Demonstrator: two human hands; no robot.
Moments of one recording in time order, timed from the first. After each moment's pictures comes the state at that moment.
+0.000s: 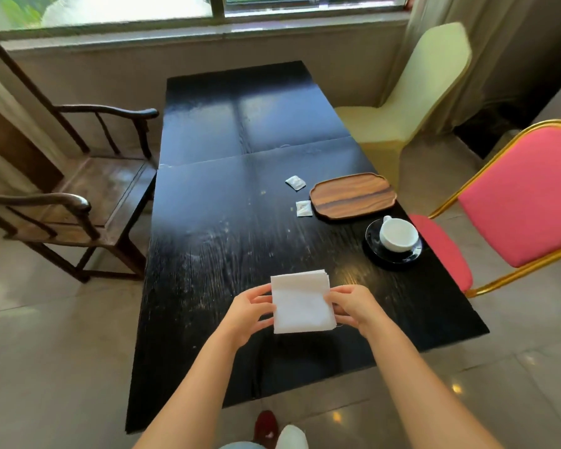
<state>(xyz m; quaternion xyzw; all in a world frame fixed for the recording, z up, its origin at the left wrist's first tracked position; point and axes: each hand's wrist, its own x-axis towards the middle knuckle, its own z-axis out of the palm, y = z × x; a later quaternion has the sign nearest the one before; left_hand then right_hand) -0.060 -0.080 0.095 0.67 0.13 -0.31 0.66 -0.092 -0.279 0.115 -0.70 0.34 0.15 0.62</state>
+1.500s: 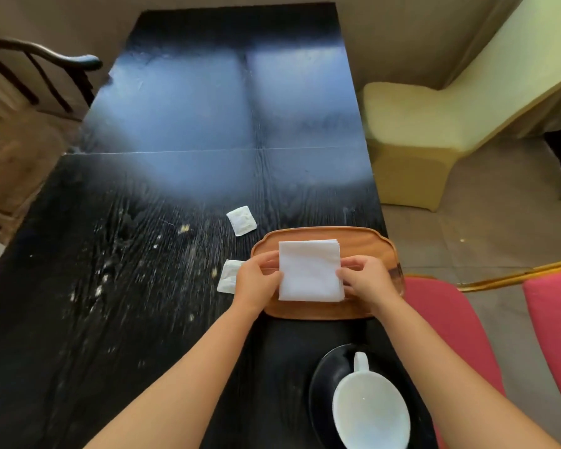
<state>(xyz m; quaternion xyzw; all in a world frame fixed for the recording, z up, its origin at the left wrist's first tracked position) 0.260 -0.351 -0.021 0.79 0.16 -0.11 0.58 0.272 -0.543 -0.011 -0.79 0.23 0.19 0.54</state>
